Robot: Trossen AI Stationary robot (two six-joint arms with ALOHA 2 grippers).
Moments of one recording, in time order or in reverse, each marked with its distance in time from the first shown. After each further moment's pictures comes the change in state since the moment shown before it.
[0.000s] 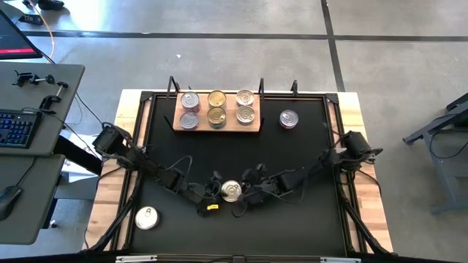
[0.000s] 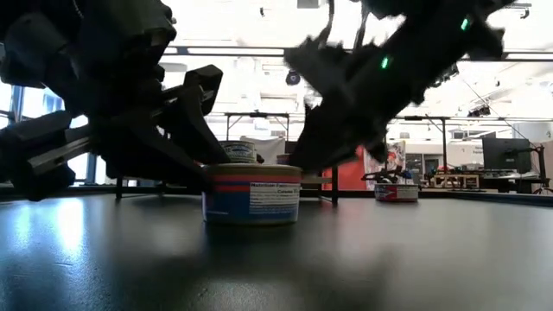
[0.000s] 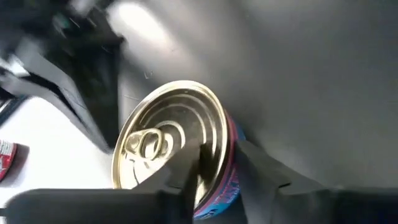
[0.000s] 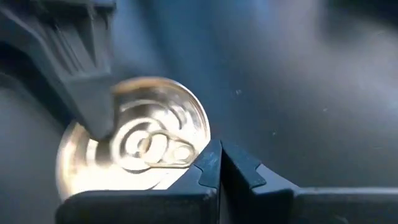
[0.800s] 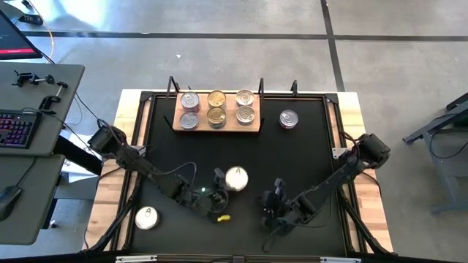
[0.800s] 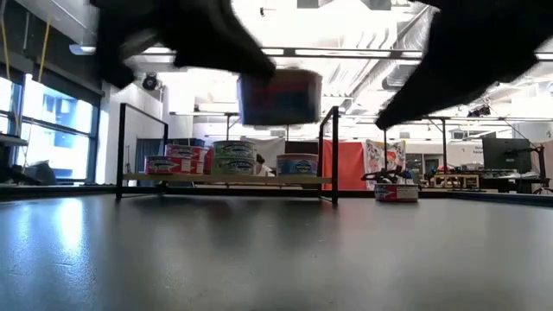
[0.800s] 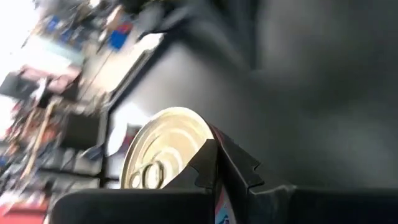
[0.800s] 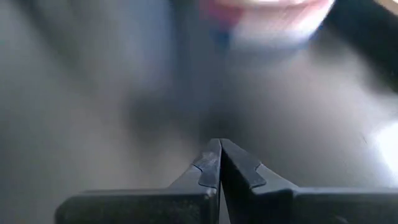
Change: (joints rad) left arm -0.073 -0.053 0.345 -0.372 -0.419 0.023; right arm 0.286 -0.127 0.002 -0.315 0.219 0.048
